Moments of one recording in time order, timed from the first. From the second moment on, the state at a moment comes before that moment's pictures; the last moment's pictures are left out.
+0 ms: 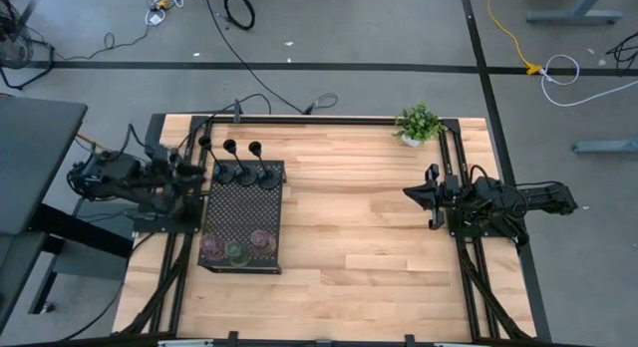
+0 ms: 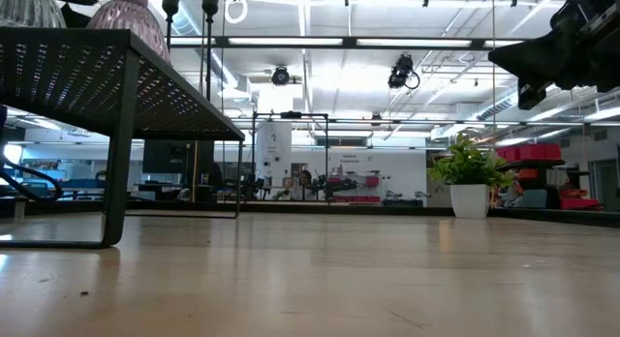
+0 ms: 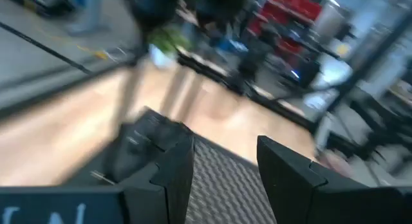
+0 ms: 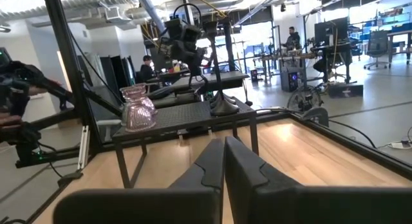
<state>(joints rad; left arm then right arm) -0.25 0.00 0.68 -0.86 -0.45 -0.51 0.11 0.01 0.02 0.13 0.20 0.12</state>
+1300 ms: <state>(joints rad) -0.07 0.00 0.01 0.05 -0.15 -0.11 0.11 0.01 0.02 0.12 0.20 0.12</state>
